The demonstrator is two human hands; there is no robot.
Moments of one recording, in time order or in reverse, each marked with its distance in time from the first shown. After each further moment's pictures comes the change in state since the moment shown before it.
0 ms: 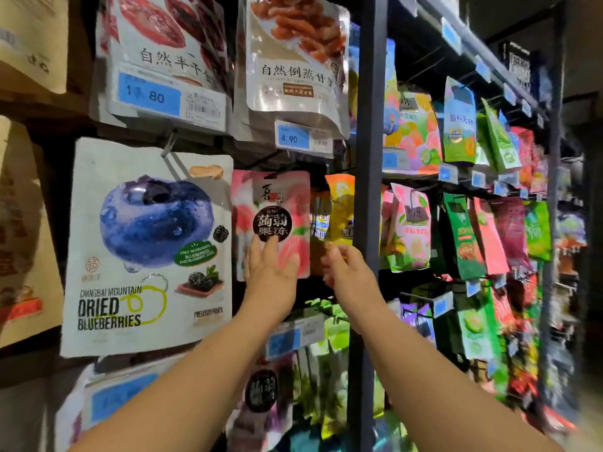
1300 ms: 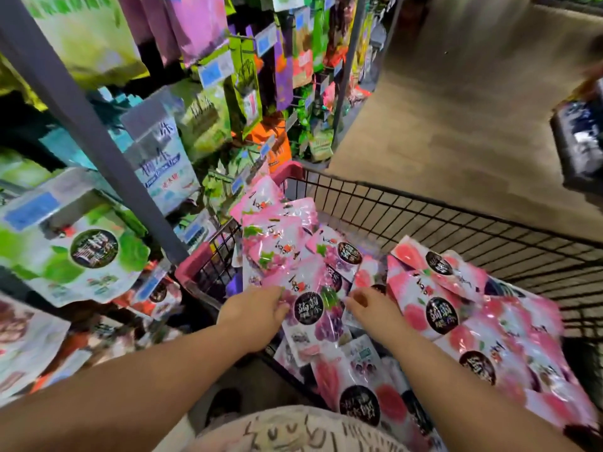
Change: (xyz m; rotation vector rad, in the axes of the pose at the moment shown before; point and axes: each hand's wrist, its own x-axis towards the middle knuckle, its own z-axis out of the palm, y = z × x) left_hand -0.447 -0.154 0.269 0.452 -1.337 0.181; right_hand -0.496 0.276 -0.314 -0.804 -0.173 1.172
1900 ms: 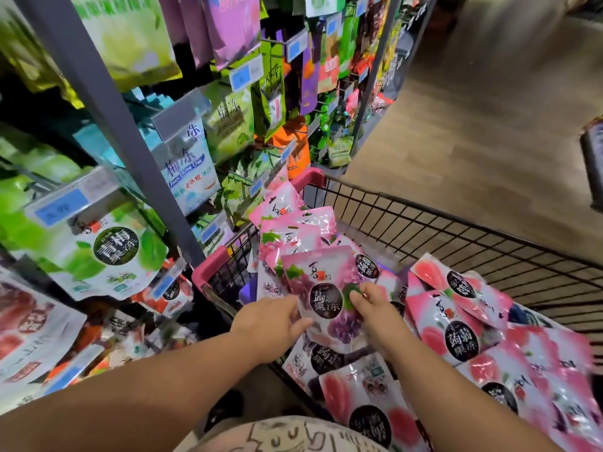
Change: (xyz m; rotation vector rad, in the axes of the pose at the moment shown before) left_hand 0.000 -0.003 -0.002 0.025 -0.057 -0.011; right_hand 0.010 -0.035 0.009 0.659 -0.043 0.024
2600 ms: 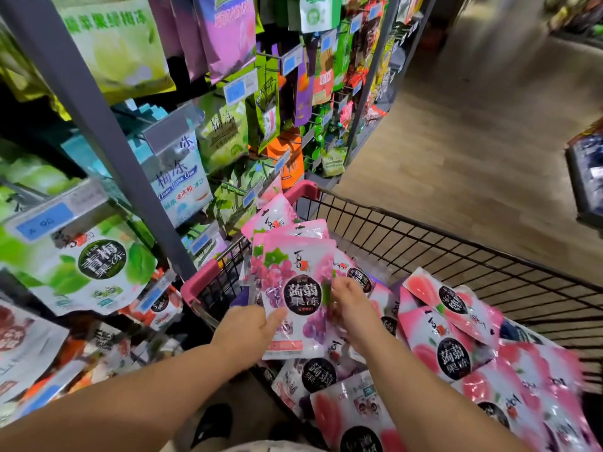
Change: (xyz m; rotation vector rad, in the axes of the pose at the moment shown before) left_hand 0.001 -0.009 -0.016 -0.200 0.128 -0.115; right_hand 0.019 -0.032 0.019 0.255 -0.046 0.026
